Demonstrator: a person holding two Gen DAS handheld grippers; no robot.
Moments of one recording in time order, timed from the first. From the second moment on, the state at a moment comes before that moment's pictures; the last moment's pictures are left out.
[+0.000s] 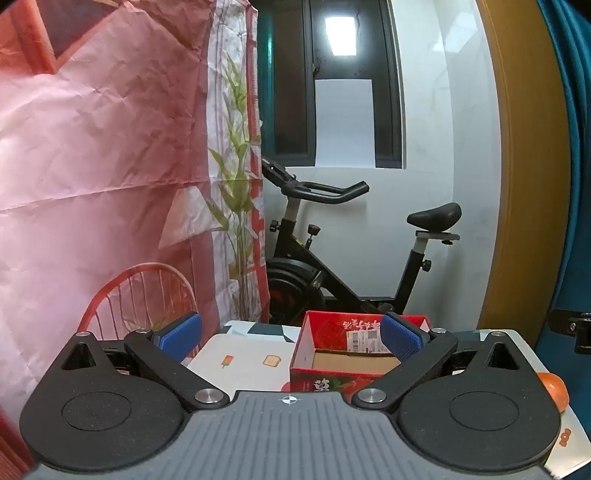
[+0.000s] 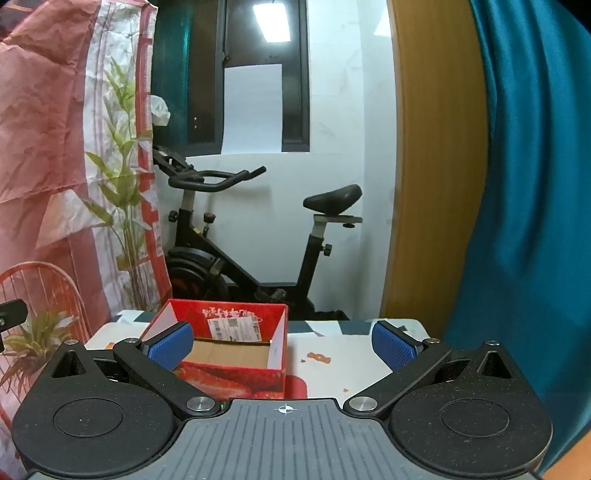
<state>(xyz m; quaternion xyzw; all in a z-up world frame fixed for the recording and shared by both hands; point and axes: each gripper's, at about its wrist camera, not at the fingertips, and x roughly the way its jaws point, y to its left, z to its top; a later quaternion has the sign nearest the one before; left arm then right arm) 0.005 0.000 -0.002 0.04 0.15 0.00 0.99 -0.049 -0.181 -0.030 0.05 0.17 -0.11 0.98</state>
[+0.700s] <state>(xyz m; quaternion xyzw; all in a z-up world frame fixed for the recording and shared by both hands) 0.008 0.000 -0.004 0.04 0.15 0.00 0.99 -0.043 -0.181 -0.031 0.04 0.18 -0.11 0.98</state>
